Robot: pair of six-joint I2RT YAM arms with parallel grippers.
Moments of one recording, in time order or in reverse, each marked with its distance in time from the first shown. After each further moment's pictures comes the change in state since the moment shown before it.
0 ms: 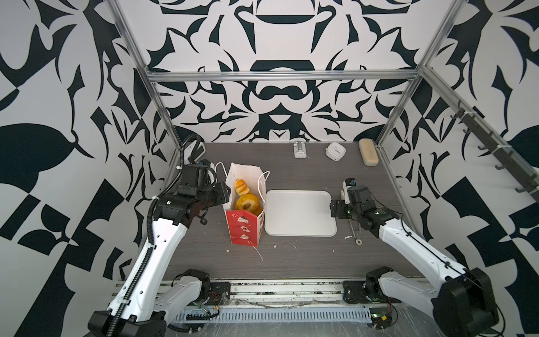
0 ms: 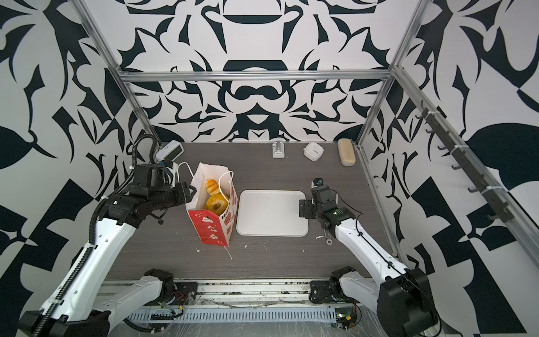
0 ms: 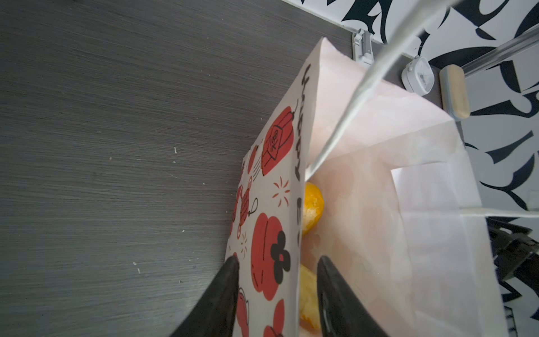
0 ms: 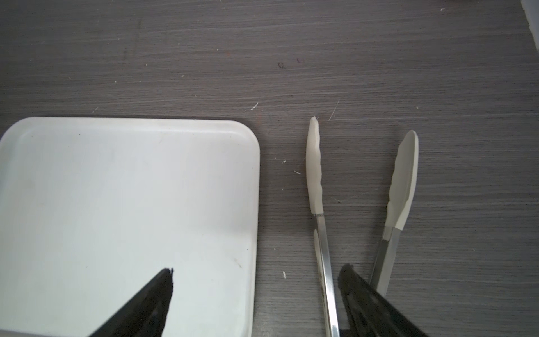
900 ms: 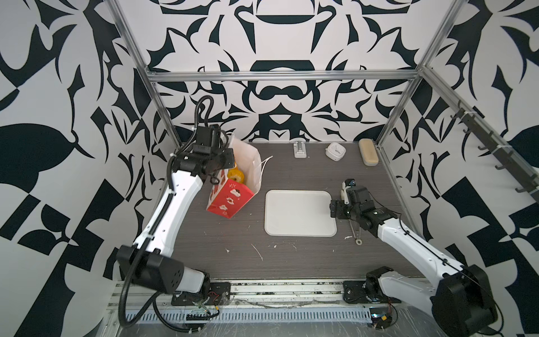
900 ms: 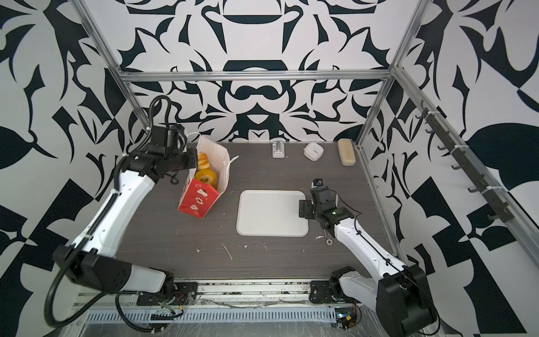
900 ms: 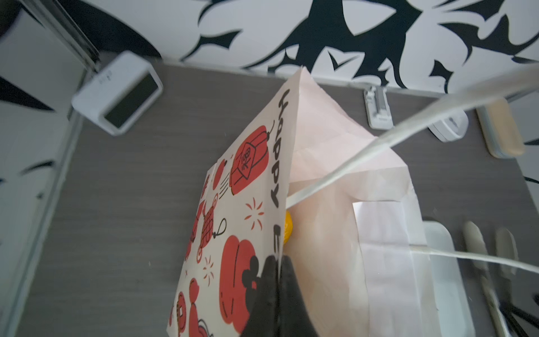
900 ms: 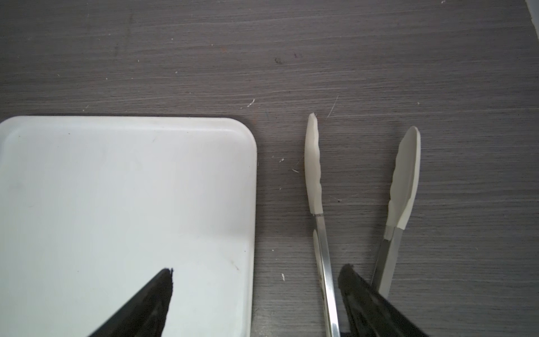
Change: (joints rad) left arm -0.006 0.470 0.486 0.051 -0.176 0.204; right arm 0.000 0.018 -0.006 0.014 0.013 0.001
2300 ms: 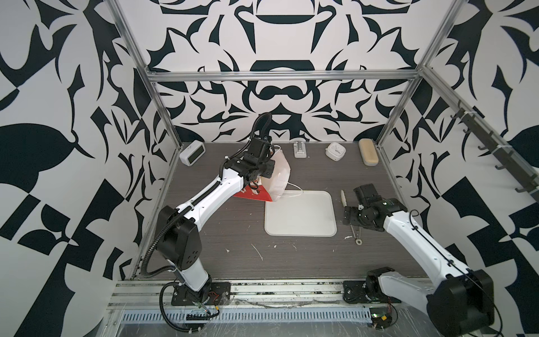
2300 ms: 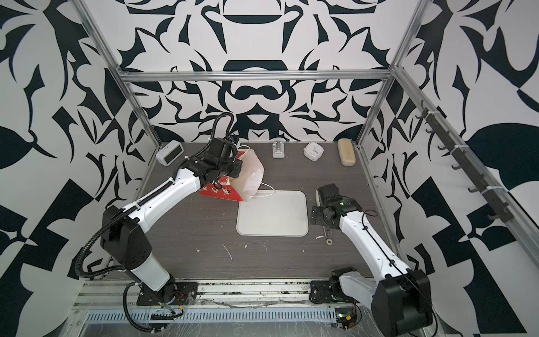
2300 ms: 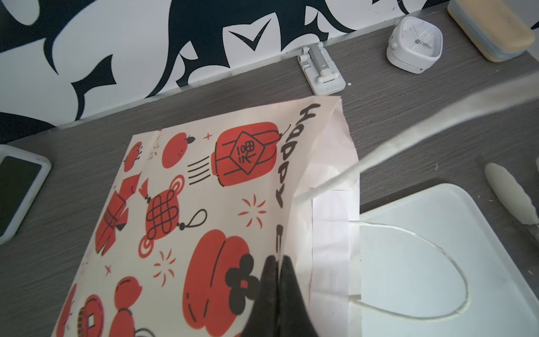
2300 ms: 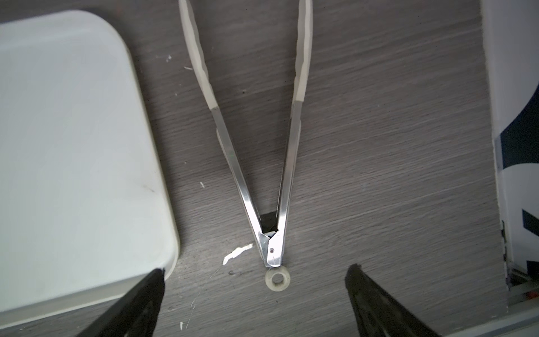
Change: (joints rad) left arm -0.323 0.175 -0.151 0.324 -0.098 0.106; right arm -0.128 0.038 0.145 -0.504 0.038 0.143
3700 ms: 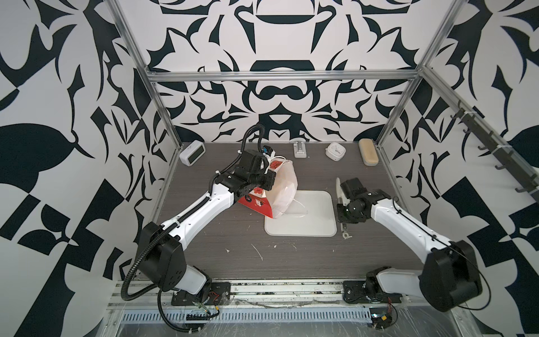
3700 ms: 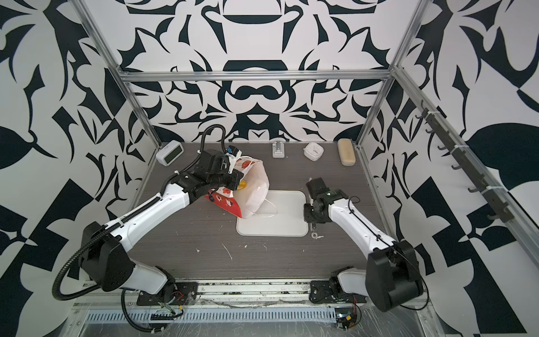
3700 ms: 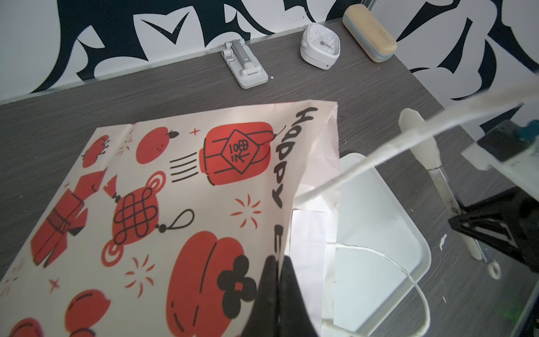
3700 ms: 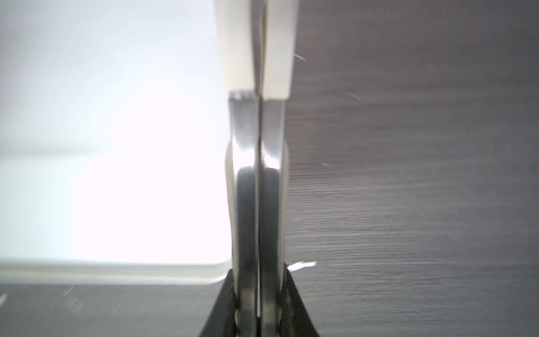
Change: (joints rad) left arm -0.009 -0.174 -0.235 0.145 0.278 -0.022; right arm 0.172 0.134 0.114 0.040 -0.147 -0.098
